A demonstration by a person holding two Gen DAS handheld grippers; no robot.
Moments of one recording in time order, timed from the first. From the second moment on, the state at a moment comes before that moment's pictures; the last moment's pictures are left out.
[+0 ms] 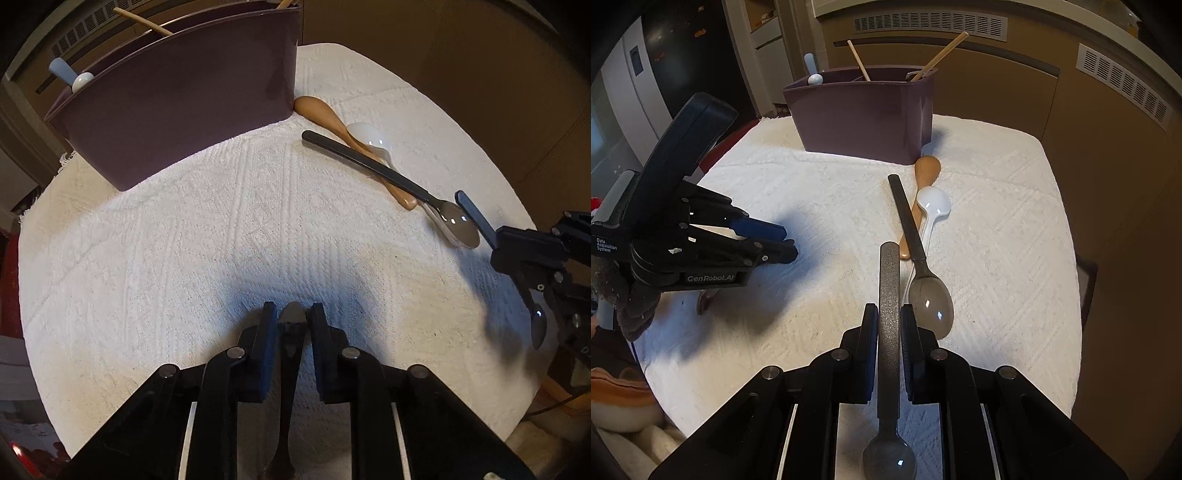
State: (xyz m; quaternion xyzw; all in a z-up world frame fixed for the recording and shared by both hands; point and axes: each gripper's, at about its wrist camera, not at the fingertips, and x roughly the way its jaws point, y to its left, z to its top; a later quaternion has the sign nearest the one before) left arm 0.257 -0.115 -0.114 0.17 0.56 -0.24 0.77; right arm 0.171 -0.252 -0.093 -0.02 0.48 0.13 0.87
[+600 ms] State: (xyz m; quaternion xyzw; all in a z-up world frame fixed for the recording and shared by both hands) left arm 0.194 -0.063 -0.002 0.12 0.41 -0.21 0.88; right arm 0.159 -0.227 -0.039 -0.03 0.41 0.14 0.90
